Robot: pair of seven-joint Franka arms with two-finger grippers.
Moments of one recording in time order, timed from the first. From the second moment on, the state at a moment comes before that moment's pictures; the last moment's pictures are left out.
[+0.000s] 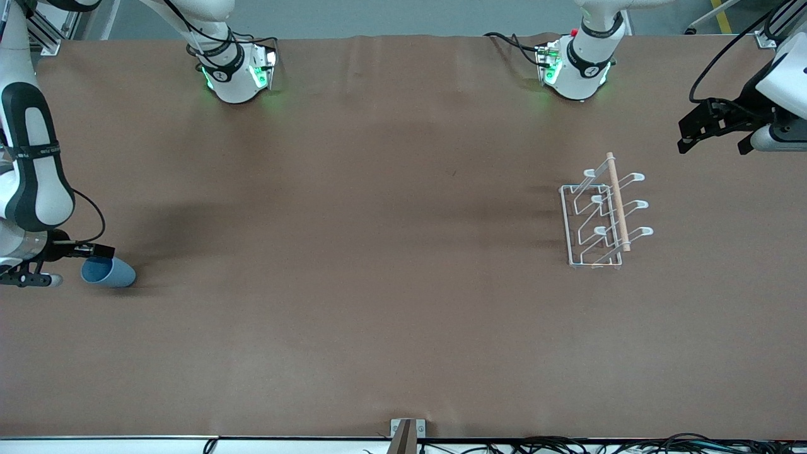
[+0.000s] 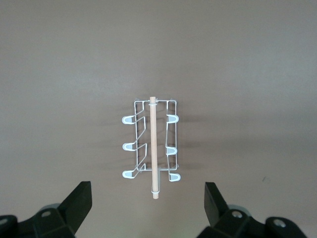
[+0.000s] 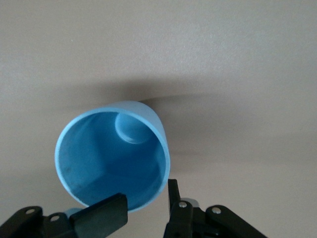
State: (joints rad) left arm 0.04 -0.09 -0.13 -1.61 0.00 1.56 -0.05; right arm -0.33 0.53 -0.08 -1.76 0.04 2.18 -0.35
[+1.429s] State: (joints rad) left arm 0.04 -0.09 -0.13 -1.61 0.00 1.56 -0.05; right arm -0.16 0.36 -0.07 -1.70 0.16 1.78 -0.36
